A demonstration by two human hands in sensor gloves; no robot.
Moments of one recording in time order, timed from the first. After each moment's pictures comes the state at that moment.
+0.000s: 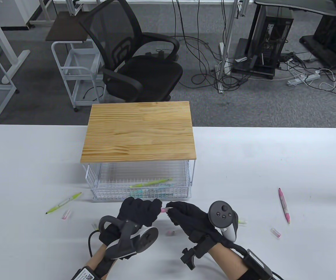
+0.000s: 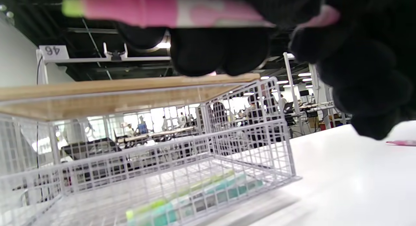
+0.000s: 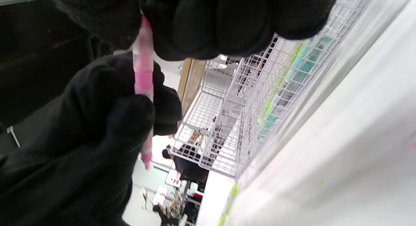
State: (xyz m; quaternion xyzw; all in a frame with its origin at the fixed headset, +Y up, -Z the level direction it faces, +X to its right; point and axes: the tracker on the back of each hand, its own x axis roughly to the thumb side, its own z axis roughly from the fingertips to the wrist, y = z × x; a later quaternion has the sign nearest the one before) left_hand -0.123 -0.664 -0.247 0.16 -0.23 -0.07 0.96; right_hand 0.087 -0.733 -0.291 0.19 0.05 0.81 0.56
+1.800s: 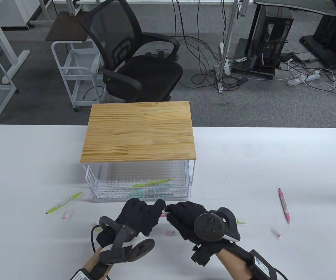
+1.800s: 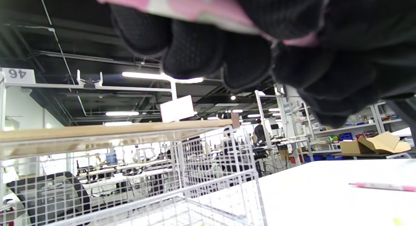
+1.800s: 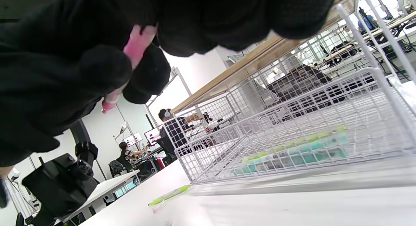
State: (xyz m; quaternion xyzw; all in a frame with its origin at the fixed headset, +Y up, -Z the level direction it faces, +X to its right) left_hand -0.127 -0.645 -0.232 0.22 -0.29 -0.02 0.93; right_hand 0.072 -0.672 -0.264 0.32 -0.08 0.90 0.29
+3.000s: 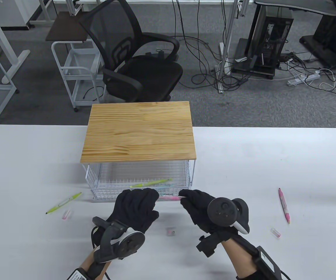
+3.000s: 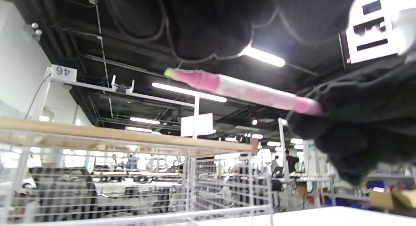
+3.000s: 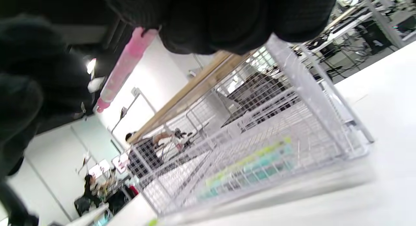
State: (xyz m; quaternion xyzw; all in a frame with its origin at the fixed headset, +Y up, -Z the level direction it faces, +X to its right) left_hand -0.143 -0.643 -0.238 0.26 -0.24 0.08 0.93; right_hand 0.115 -0.674 -0.296 0.20 -0.07 0.91 0.36
